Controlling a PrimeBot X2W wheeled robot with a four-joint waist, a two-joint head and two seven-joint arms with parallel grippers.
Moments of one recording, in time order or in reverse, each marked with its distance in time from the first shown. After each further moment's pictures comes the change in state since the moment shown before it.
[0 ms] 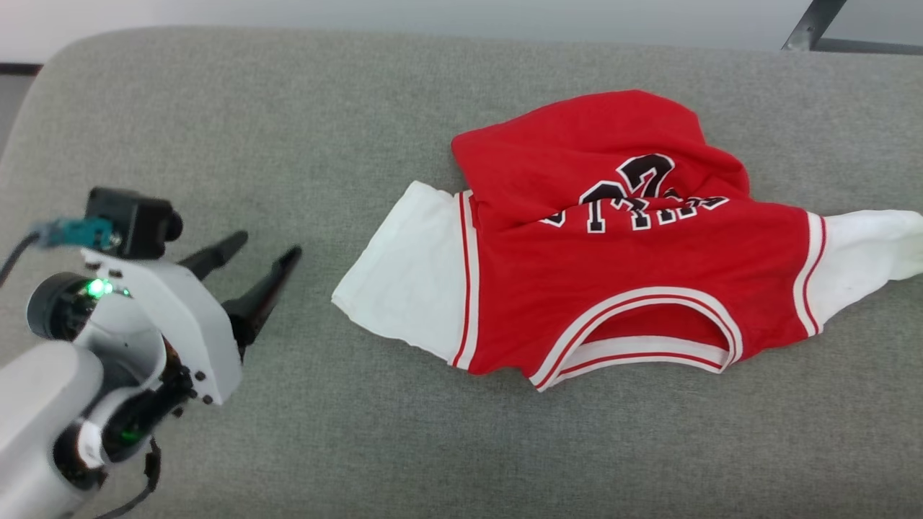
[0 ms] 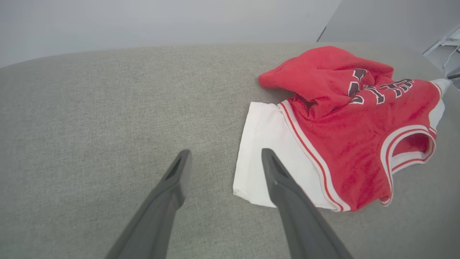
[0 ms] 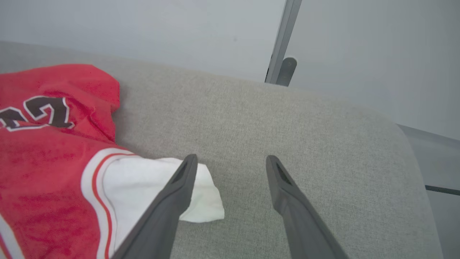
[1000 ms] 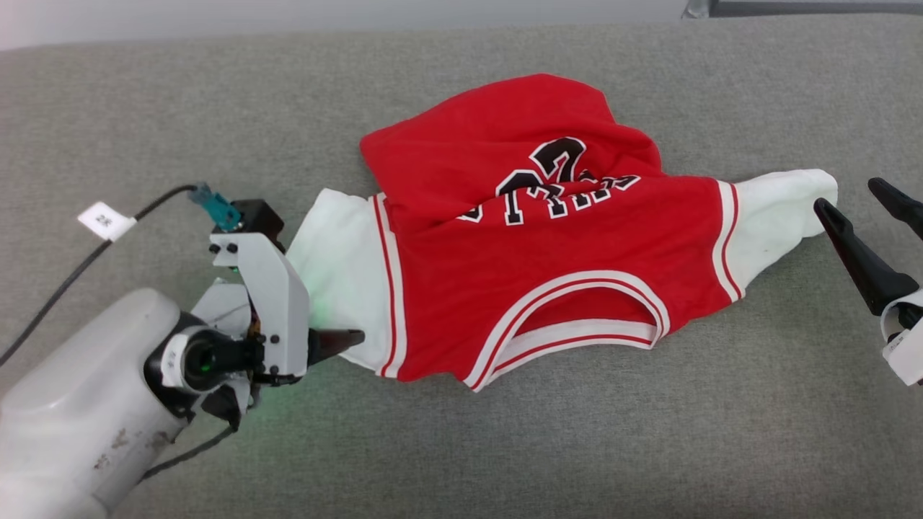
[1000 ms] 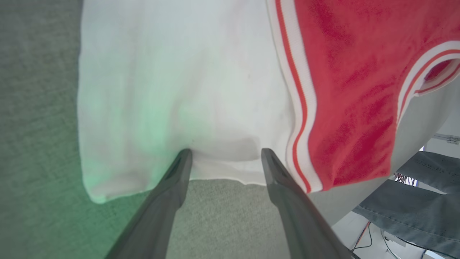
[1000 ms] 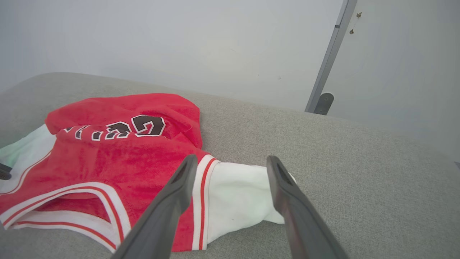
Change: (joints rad) left arm -0.176 -0.234 -0.146 0.376 -0.240 -0.003 0.551; right arm 0.208 0.254 -0.265 -0.395 -0.241 0.000 0.052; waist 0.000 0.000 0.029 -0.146
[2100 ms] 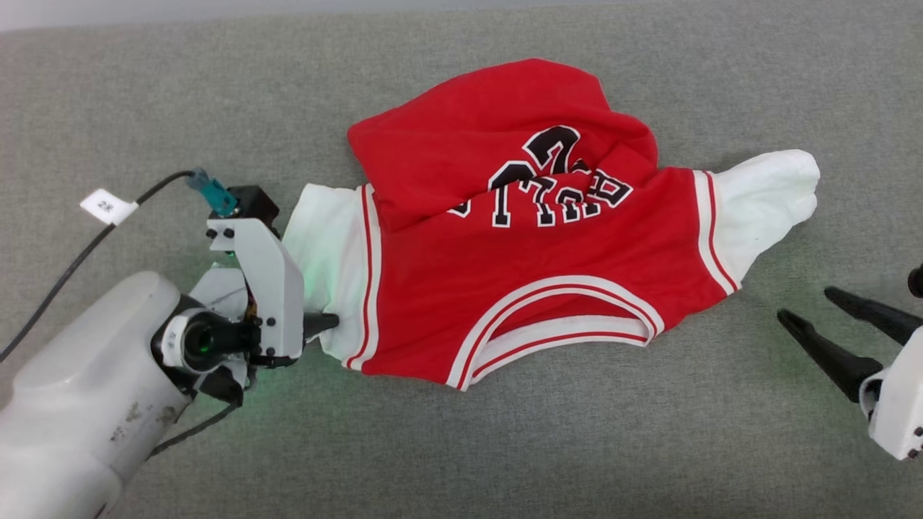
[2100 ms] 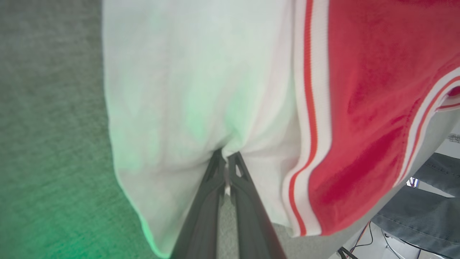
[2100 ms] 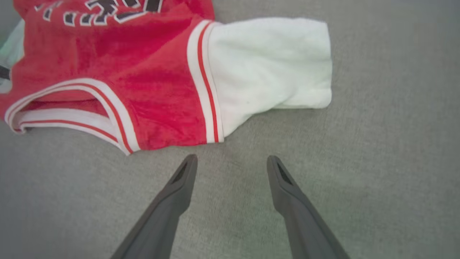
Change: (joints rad) left arm -0.045 -0.073 -0.022 0.176 0.021 -0.087 -0.006; right arm 0.116 -0.036 0.026 -0.077 0.030 0.000 0.281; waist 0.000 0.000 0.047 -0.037
